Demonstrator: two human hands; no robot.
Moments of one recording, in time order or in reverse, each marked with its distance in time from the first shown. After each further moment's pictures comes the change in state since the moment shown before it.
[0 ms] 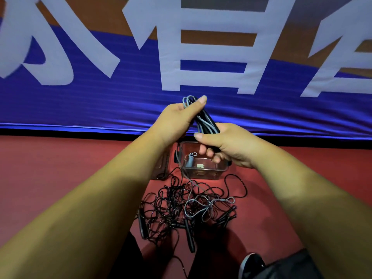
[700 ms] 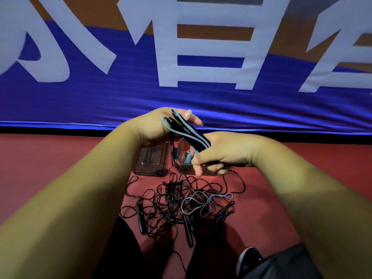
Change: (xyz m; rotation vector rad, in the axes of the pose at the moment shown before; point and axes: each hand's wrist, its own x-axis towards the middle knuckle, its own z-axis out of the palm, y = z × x) left_hand 0.002 -0.019 -0.031 0.025 -0.428 0.058; right_hand -0.007 0.003 -0.007 -0.364 -0.440 0.147
